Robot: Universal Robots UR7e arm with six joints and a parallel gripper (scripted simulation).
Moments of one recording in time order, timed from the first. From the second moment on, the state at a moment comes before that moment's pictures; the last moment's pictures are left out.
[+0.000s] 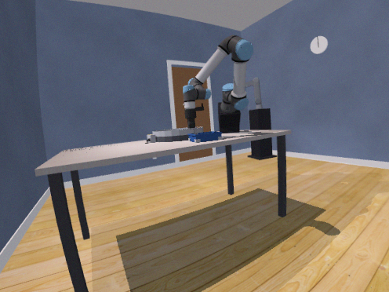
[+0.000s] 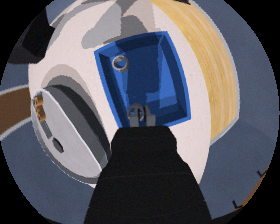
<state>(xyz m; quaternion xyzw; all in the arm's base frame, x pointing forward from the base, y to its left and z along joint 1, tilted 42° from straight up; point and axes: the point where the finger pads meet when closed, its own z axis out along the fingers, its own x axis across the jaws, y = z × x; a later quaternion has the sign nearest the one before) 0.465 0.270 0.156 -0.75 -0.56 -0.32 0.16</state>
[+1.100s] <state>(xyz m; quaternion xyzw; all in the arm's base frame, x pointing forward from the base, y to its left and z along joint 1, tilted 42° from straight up) 0.469 0.278 0.146 -0.75 -0.56 -0.32 0.16</state>
